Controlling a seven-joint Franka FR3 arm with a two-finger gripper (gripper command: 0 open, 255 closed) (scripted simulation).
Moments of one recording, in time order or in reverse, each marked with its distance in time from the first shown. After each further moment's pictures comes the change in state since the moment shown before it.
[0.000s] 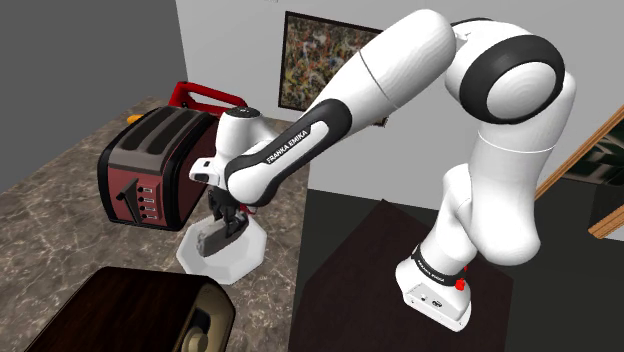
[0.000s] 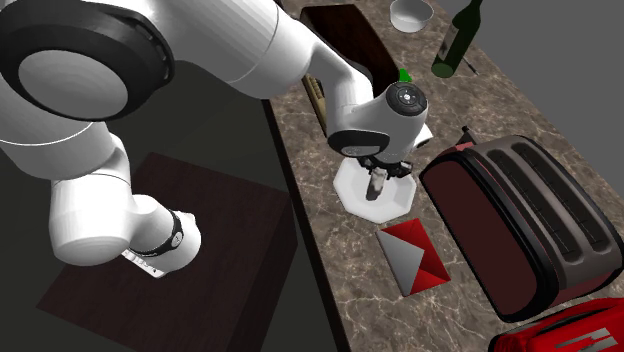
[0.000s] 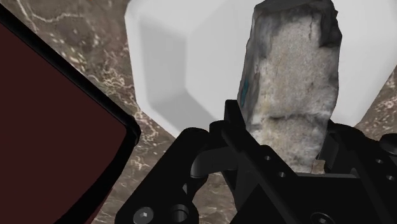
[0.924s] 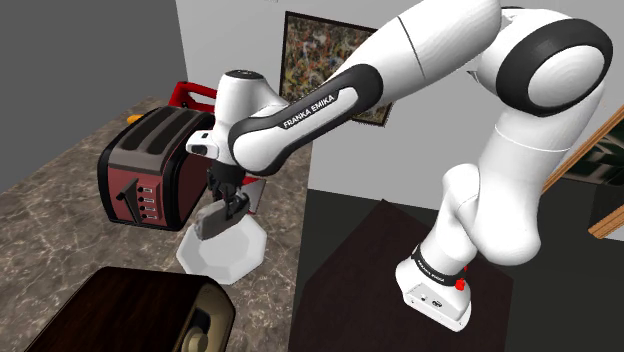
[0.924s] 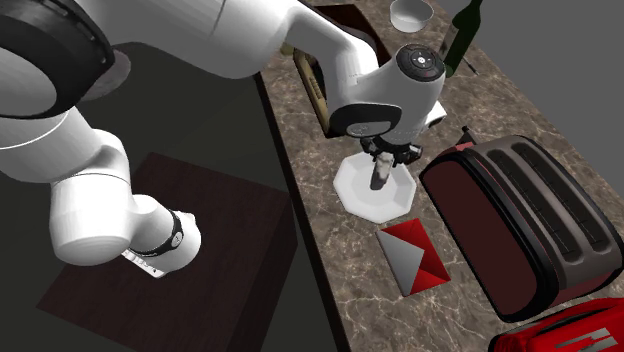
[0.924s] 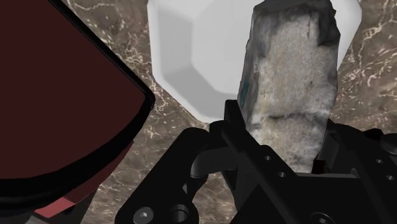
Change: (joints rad) arm 0.011 -0.140 -0.027 0.019 -0.068 -0.154 0.058
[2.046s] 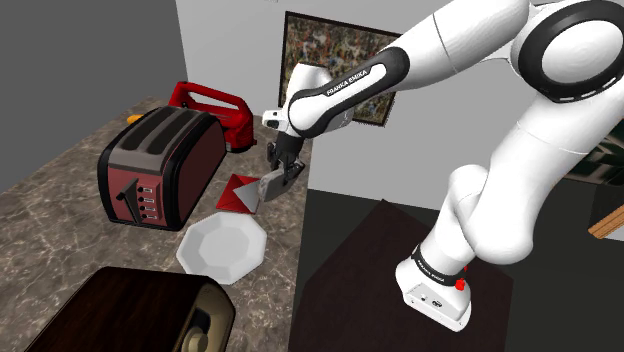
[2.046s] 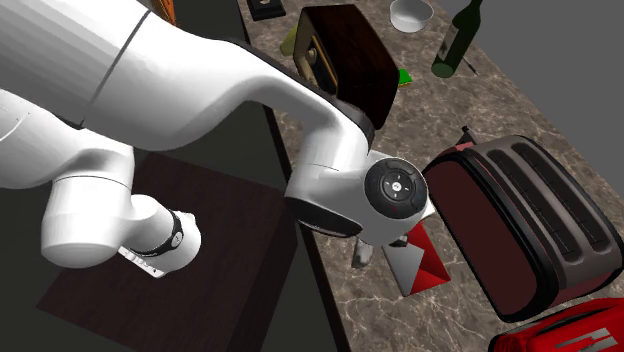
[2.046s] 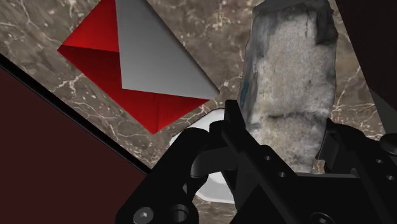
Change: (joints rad) arm -0.185 -0.190 -0.167 -0.254 0.025 0.012 -0.381
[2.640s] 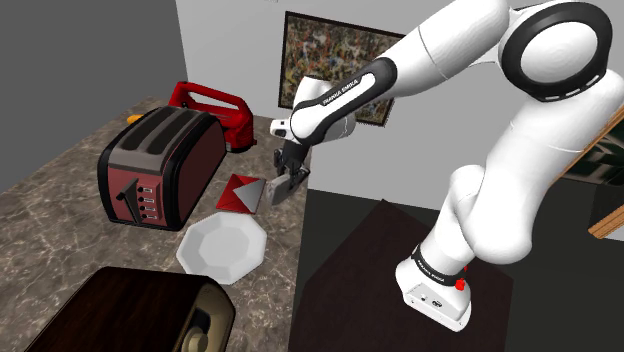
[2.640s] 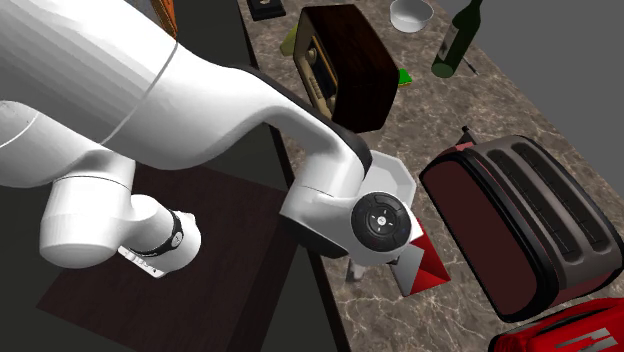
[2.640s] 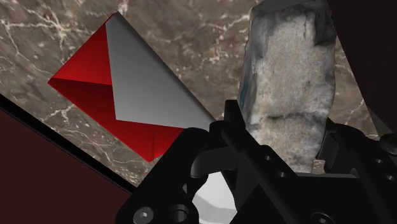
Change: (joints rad) arm -0.024 0.052 -0.024 -0.043 0.064 0.077 -0.111
